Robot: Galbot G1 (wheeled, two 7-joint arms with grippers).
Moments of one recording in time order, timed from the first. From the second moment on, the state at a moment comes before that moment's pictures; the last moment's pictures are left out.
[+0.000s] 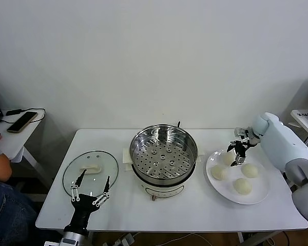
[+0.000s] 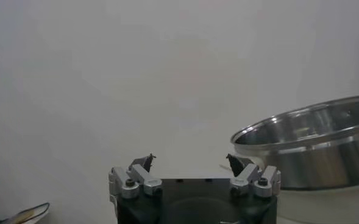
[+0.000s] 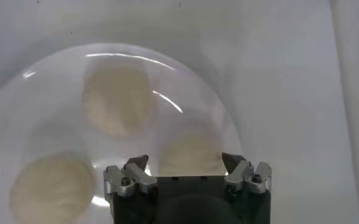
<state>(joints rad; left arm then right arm) 1.70 -1.31 -0.51 -2.07 0.14 -0.24 -0.08 0.04 1.04 -0.43 0.41 -0.39 0.19 -1.20</state>
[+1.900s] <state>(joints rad) 1.71 -1.32 -0.50 -2.13 0.13 -0.24 -0.11 0.36 1.20 -0.91 1.08 -0.41 0.72 -1.21</state>
